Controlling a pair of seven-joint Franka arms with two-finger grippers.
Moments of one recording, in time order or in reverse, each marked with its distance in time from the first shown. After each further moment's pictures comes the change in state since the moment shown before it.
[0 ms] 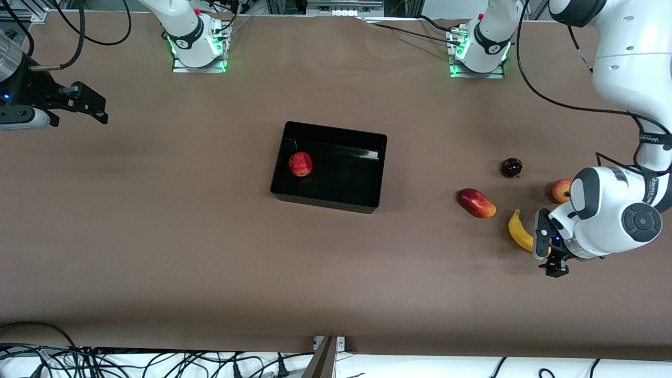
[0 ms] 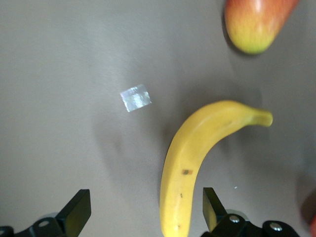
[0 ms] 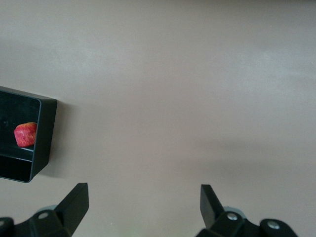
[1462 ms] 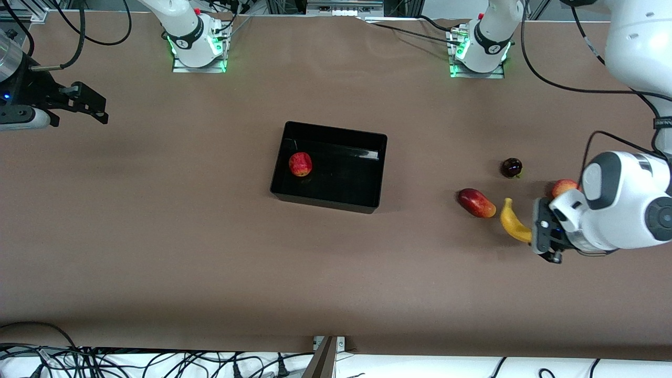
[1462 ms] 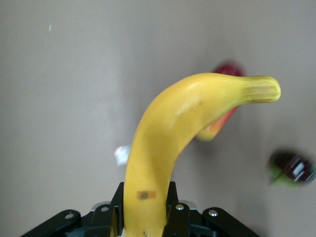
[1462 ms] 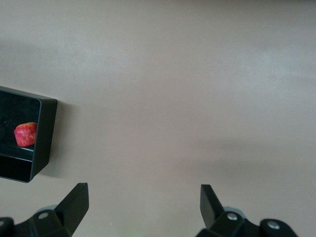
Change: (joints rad) left arm 0.009 -0.109 -0.185 0.077 -0.008 -0.356 -0.328; right arm 0.000 0.000 0.001 0.000 0.000 0.000 0.000
